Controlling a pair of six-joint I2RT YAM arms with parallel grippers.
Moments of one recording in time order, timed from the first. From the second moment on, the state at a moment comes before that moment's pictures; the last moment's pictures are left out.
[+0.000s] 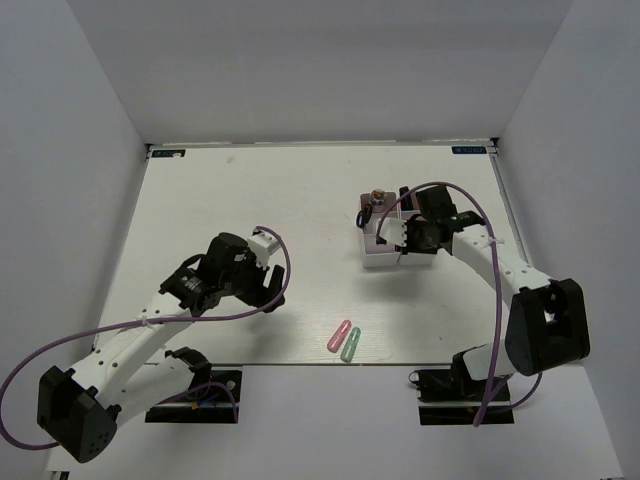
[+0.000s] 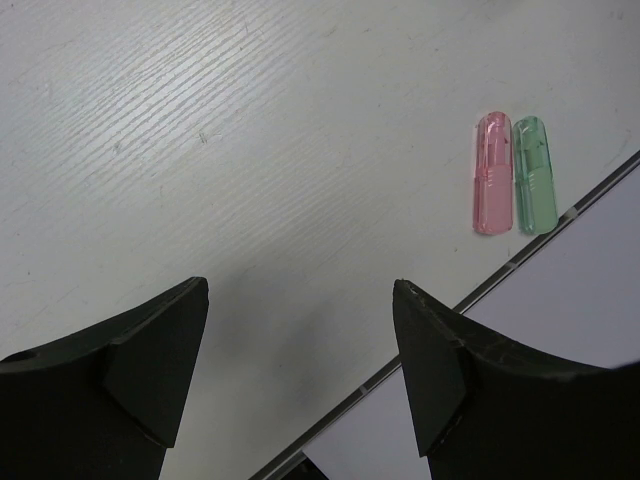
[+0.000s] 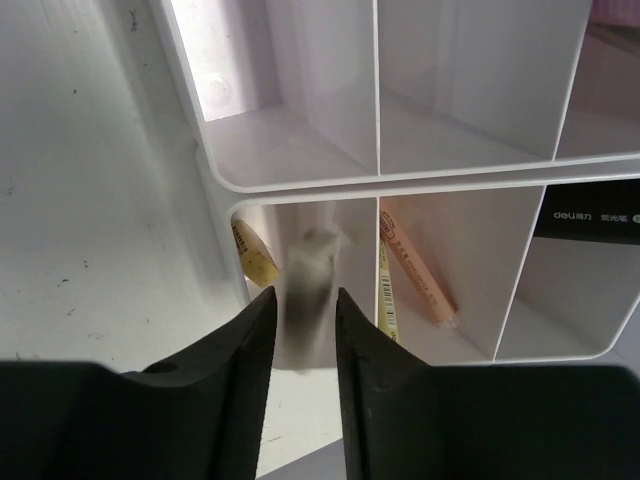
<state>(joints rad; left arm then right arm) -0.58 0.93 0.71 -0.60 0.23 -0.10 0.34 1.41 0.99 -0.63 -0.12 -1.26</state>
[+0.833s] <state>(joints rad) -0.88 1.24 0.88 -0.64 0.21 -0.17 0.30 1.22 1.05 -0.64 -0.45 -0.42</state>
